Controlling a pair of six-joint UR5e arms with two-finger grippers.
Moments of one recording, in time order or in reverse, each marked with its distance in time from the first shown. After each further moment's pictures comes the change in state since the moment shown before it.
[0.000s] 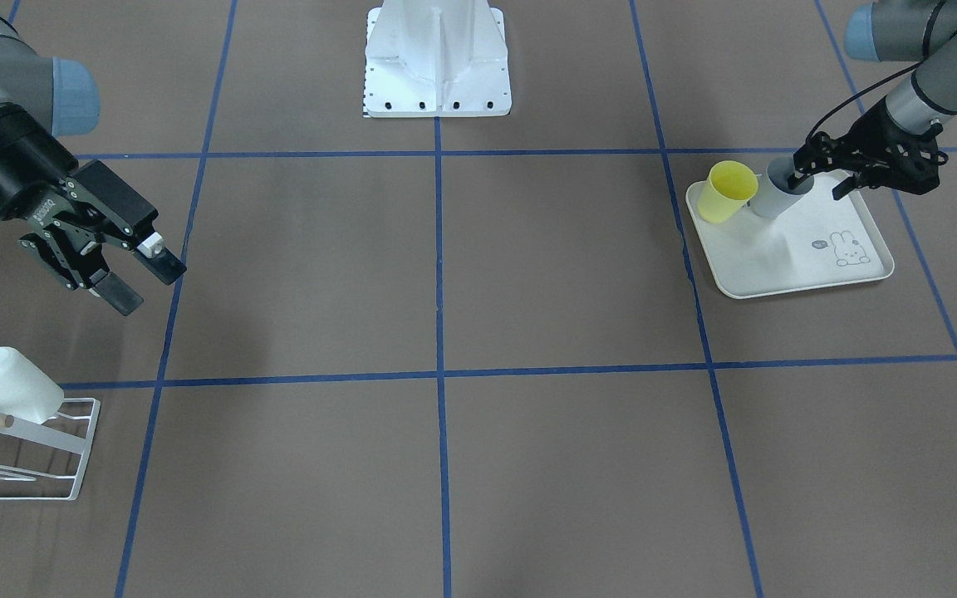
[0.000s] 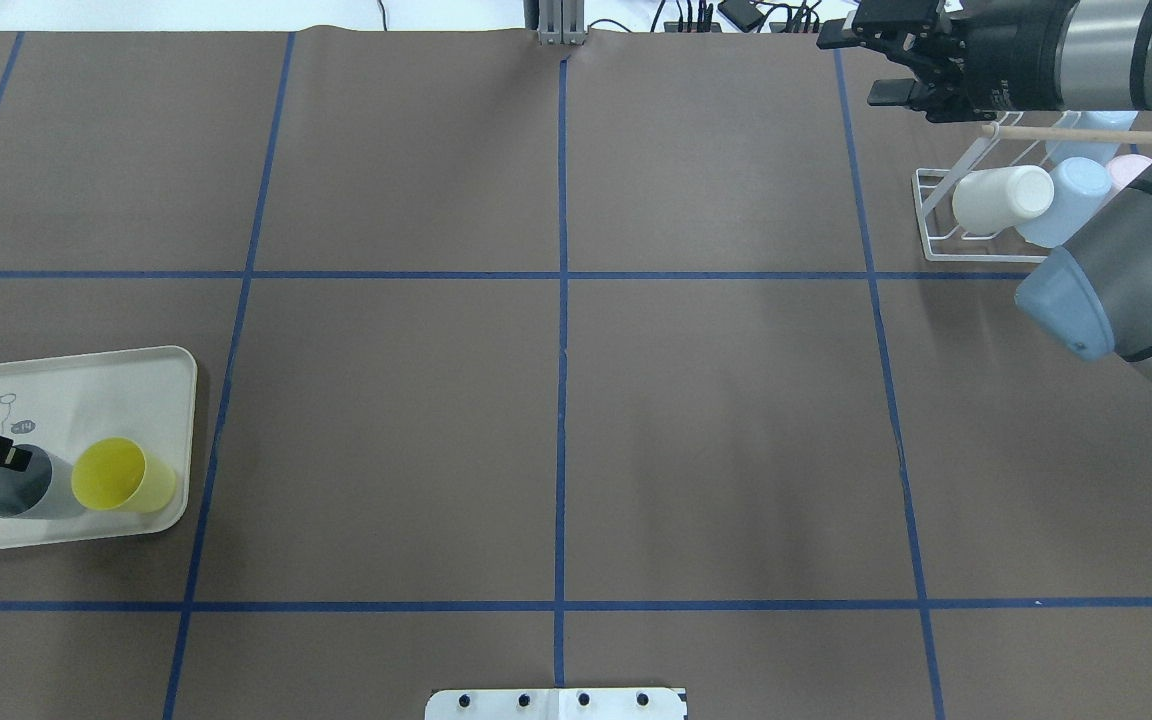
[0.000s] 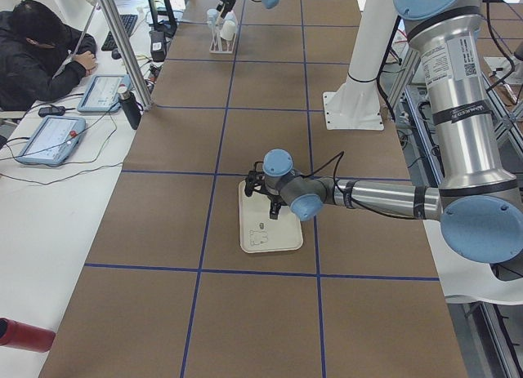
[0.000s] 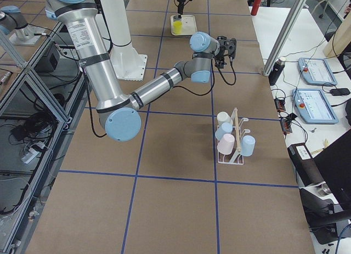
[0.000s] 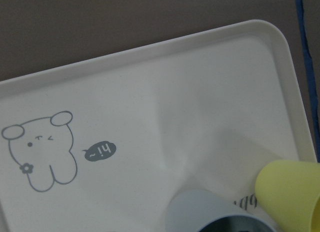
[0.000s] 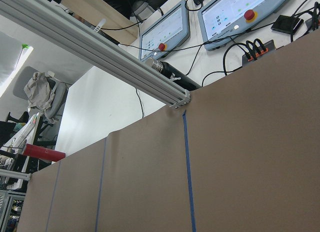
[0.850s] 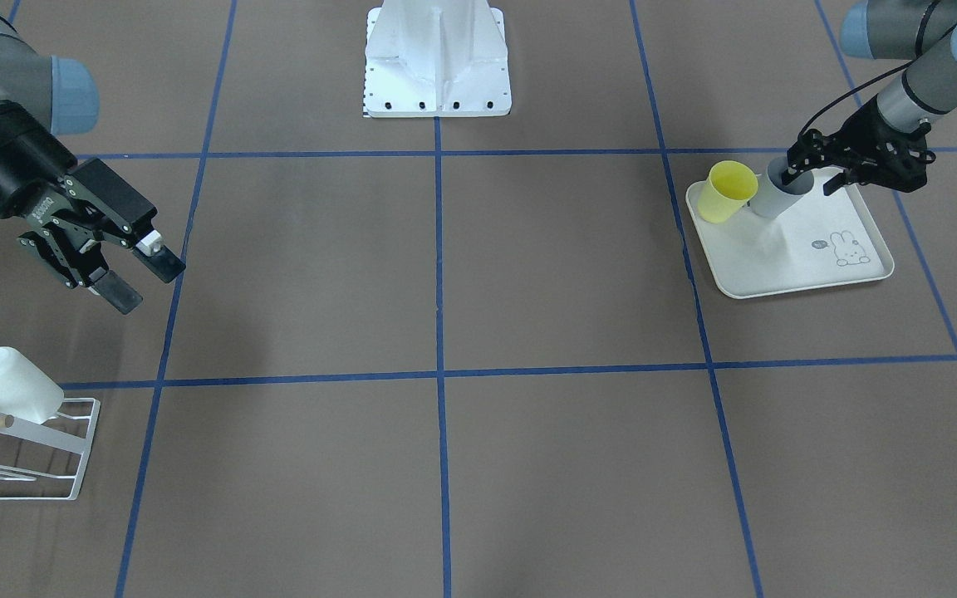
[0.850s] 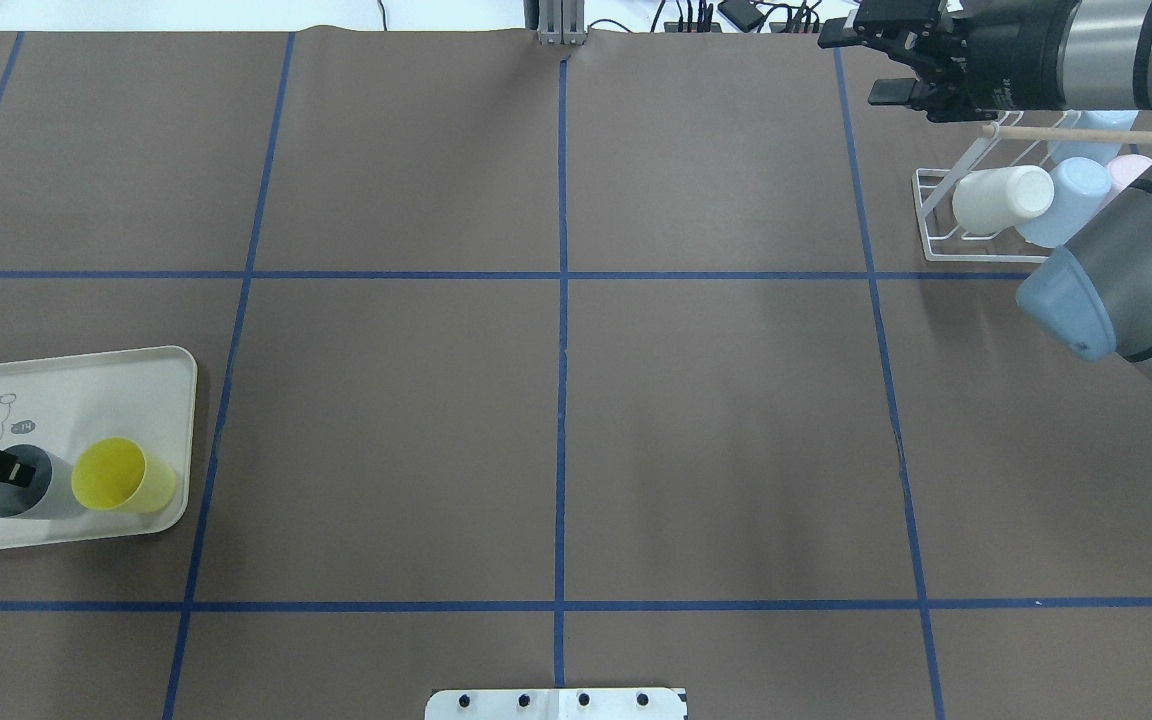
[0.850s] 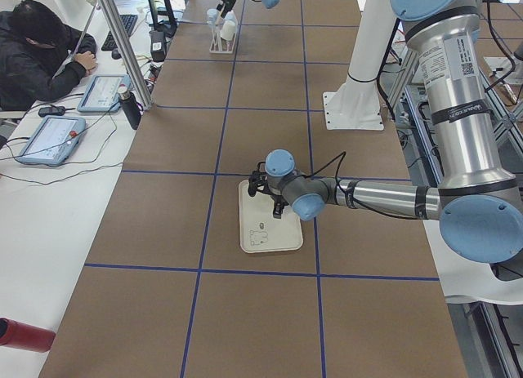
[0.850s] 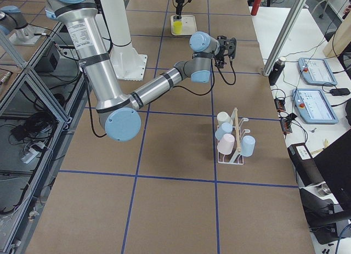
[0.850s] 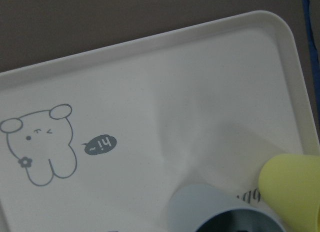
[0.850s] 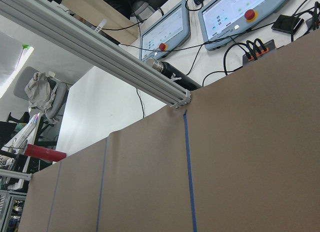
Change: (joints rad) left arm 0.032 0.010 -0.008 0.001 -0.003 0.000; right arm 0.001 -0.001 0.003 0.000 0.002 0.003
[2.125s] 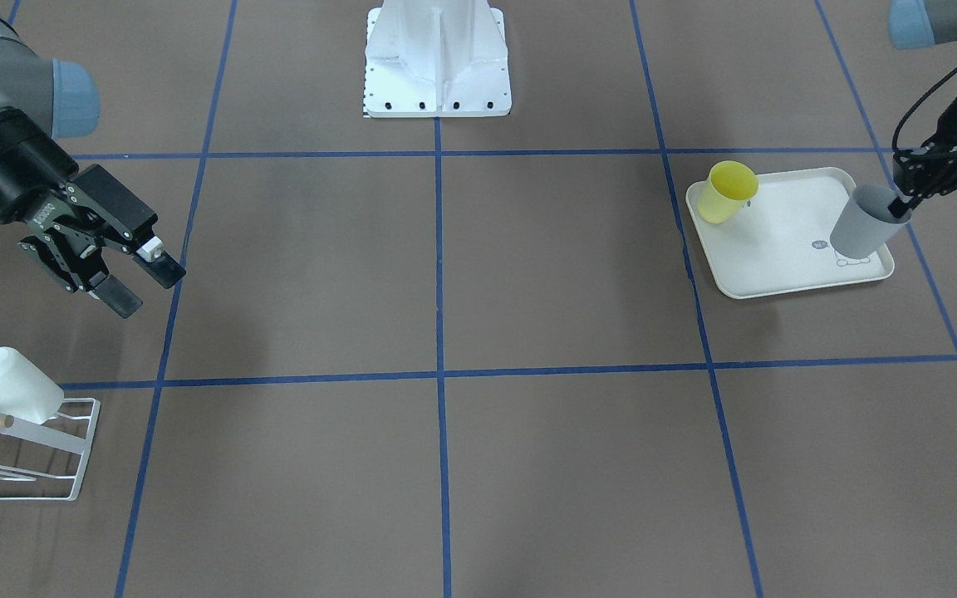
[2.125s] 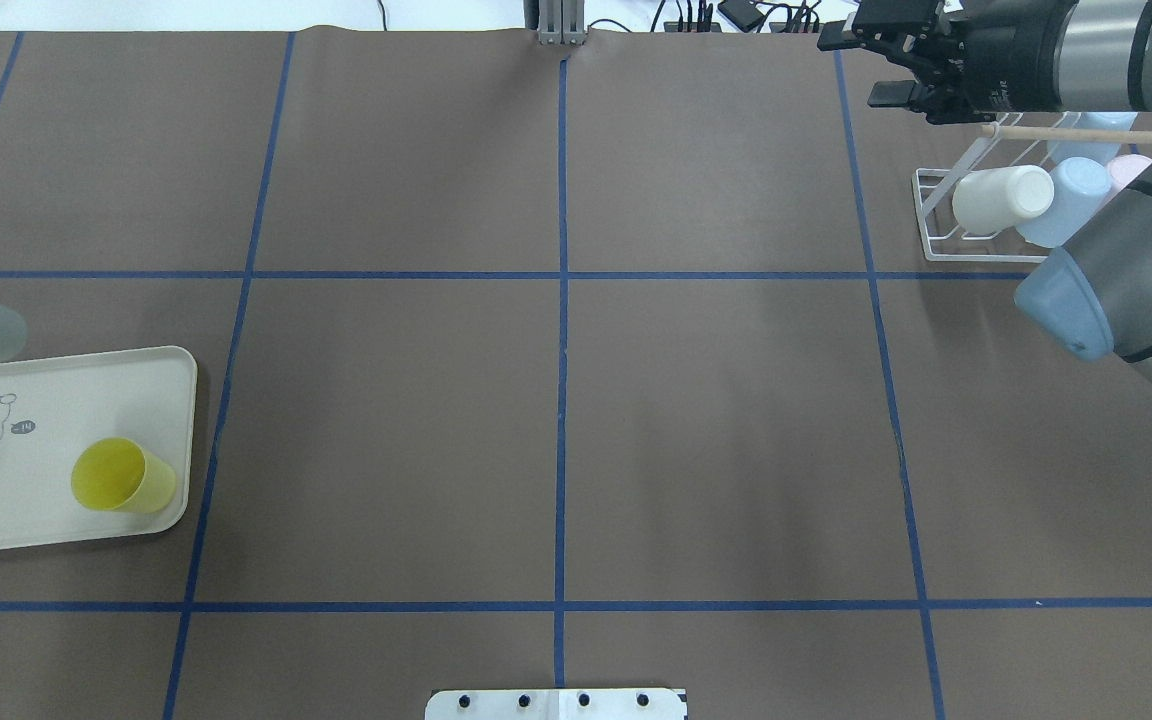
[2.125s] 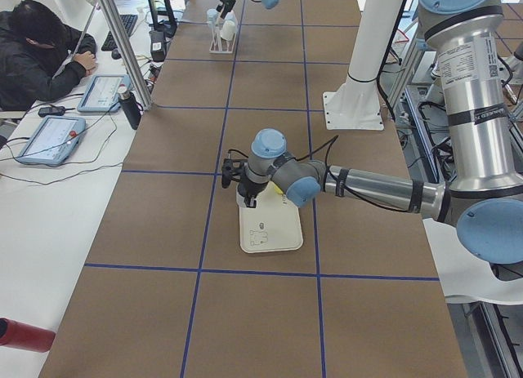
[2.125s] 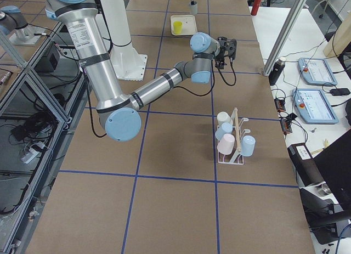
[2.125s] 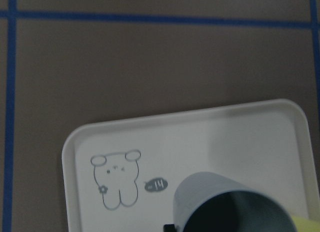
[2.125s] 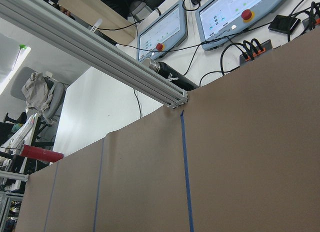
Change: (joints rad) left arm -0.286 -0.110 -0.094 0.157 0.112 -0.097; right arm -0.004 0.001 -0.008 -0.001 -0.003 -0.002
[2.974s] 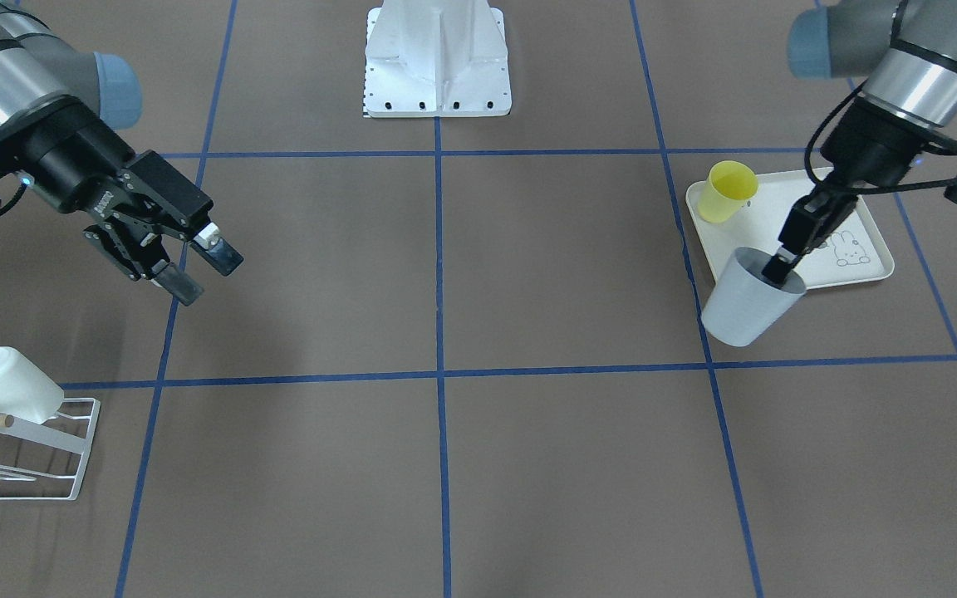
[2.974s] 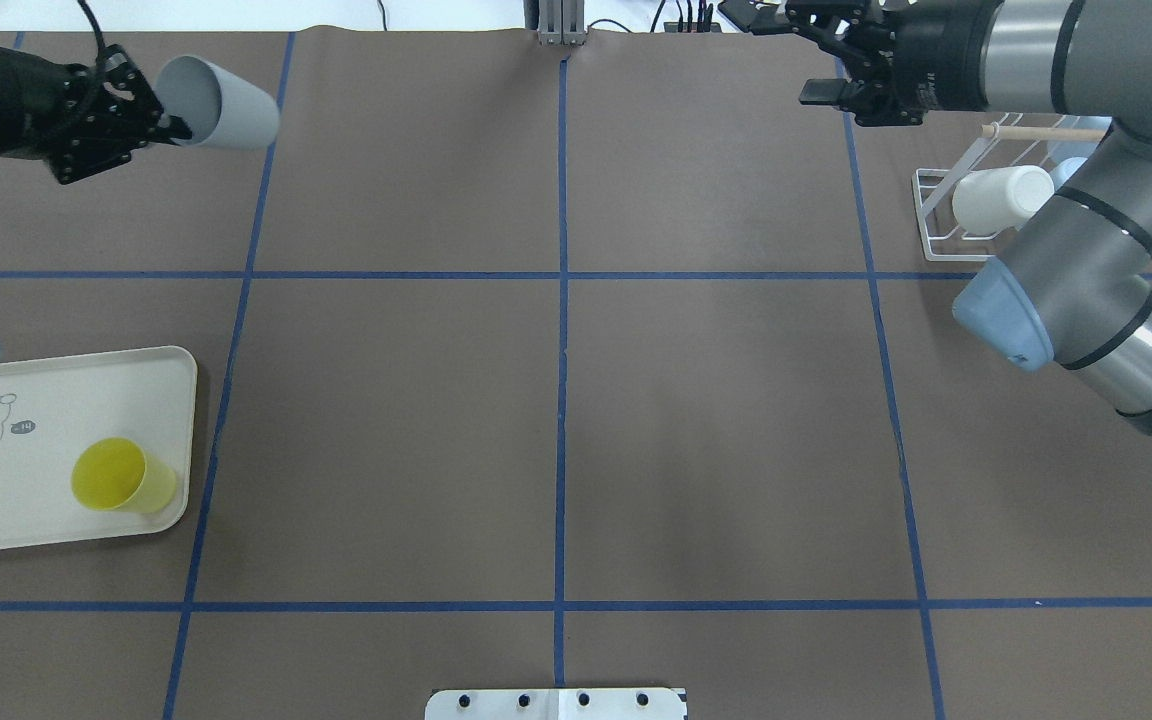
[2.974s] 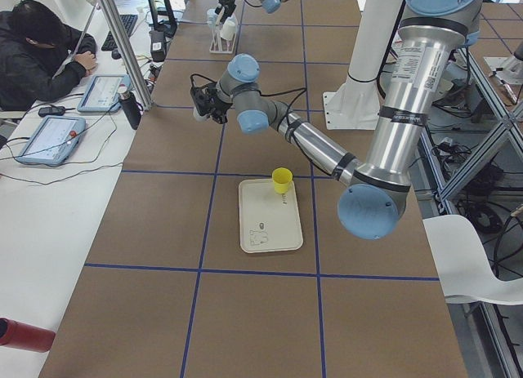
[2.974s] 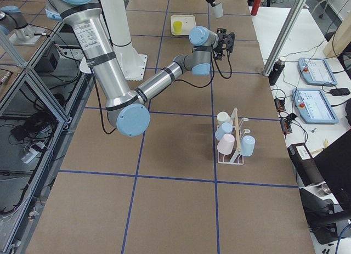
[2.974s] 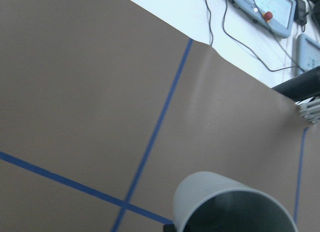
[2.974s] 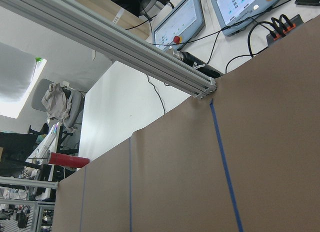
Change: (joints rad) left arm 0.167 -0.455 0.013 -0.080 0.174 -0.941; right arm -0.079 0.090 0.002 0.002 -0.092 0.164
